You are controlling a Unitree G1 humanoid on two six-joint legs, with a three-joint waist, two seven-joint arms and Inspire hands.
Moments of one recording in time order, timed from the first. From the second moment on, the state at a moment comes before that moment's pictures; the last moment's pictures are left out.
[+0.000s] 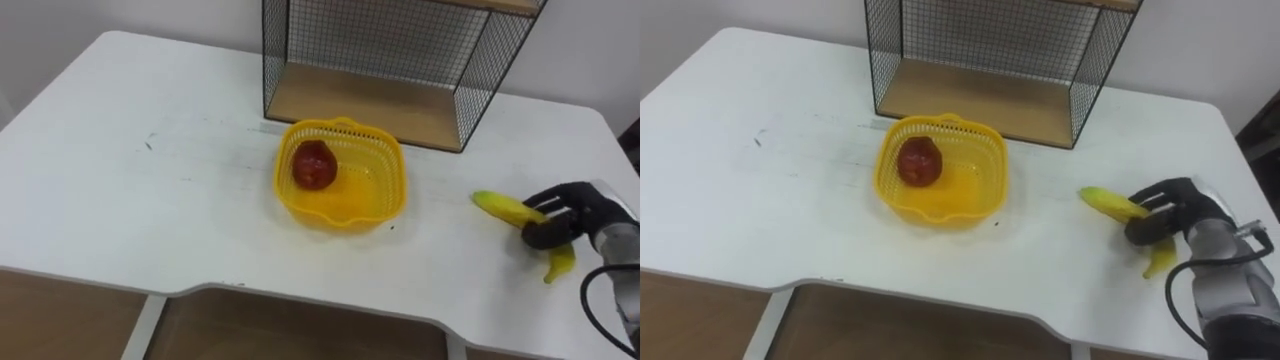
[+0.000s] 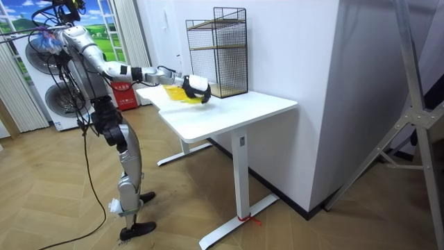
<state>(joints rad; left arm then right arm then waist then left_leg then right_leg) 0.16 0.27 0.08 1.12 0.35 0.17 0.03 -0.28 -0.54 -0.07 0.55 -0.42 0.19 0.16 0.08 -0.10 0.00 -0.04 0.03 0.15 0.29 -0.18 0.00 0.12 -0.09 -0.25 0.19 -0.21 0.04</state>
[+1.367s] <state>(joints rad) 0.19 0.25 0.07 1.04 0.36 0.14 0.03 -0.23 -0.50 -0.01 -0.18 -0.45 0.17 0.20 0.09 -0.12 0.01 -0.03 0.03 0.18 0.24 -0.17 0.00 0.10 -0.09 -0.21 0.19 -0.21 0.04</state>
